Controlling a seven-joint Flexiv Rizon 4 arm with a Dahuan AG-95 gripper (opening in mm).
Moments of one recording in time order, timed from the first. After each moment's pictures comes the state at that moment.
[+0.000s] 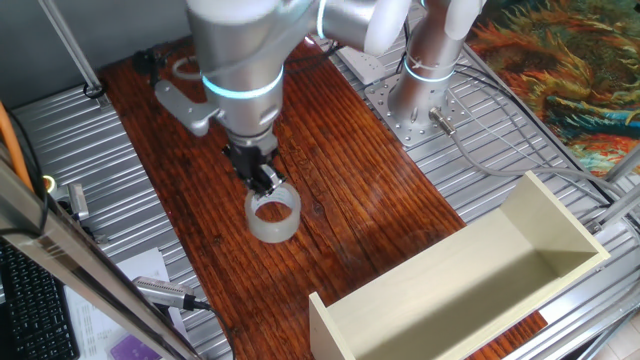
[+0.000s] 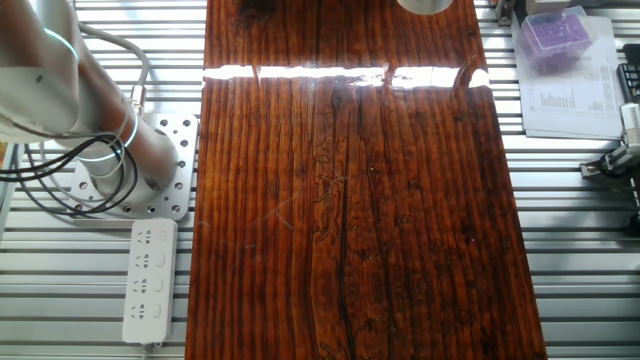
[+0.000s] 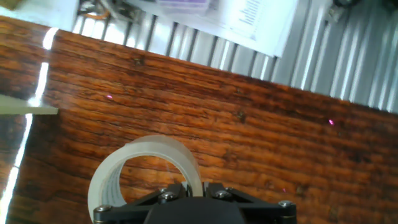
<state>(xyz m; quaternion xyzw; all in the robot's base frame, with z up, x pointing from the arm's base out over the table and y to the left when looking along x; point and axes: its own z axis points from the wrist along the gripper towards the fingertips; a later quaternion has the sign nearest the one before) 0.536 0.208 0.282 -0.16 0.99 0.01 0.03</state>
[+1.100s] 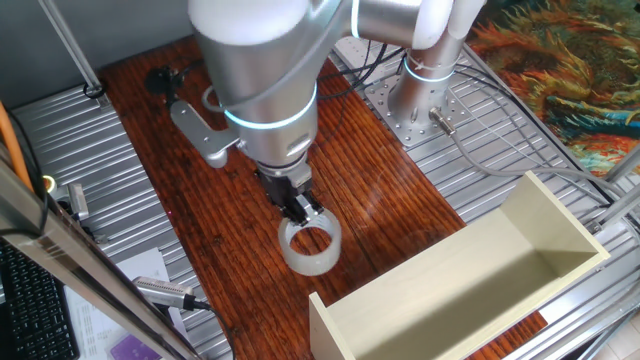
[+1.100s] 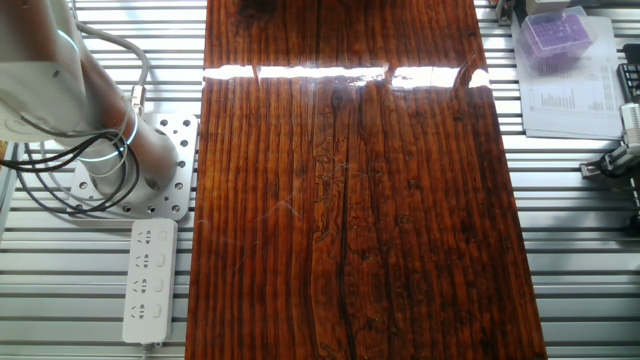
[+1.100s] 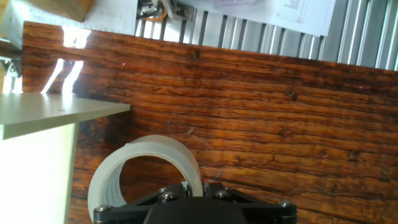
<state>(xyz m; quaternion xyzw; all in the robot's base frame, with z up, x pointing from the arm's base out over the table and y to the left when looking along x) 0.515 0.292 0.326 -0.09 1.00 0.01 -0.02</state>
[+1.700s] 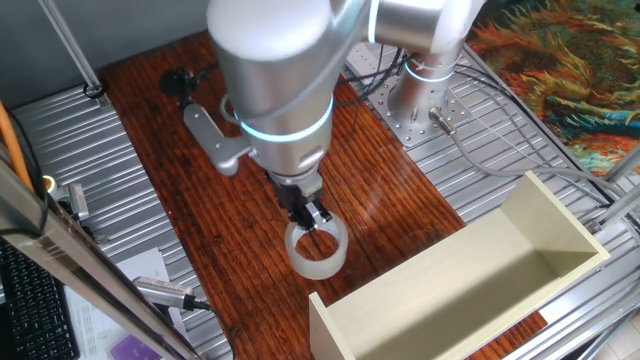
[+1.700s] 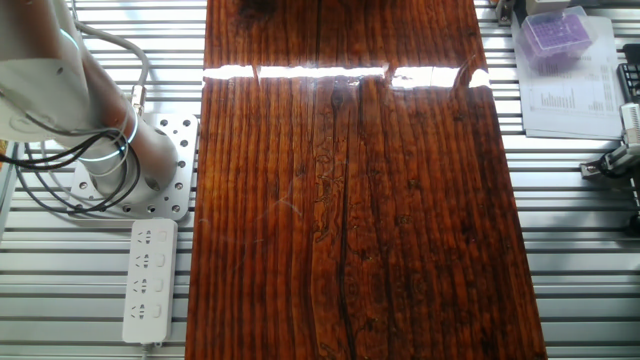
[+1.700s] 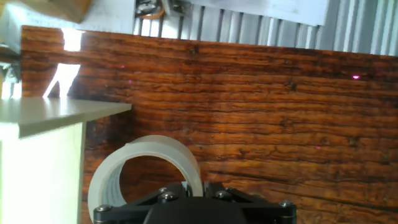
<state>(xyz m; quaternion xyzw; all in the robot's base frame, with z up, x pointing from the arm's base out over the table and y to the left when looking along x) 0.511 0.304 0.328 -0.06 1.00 -0.02 -0.02</state>
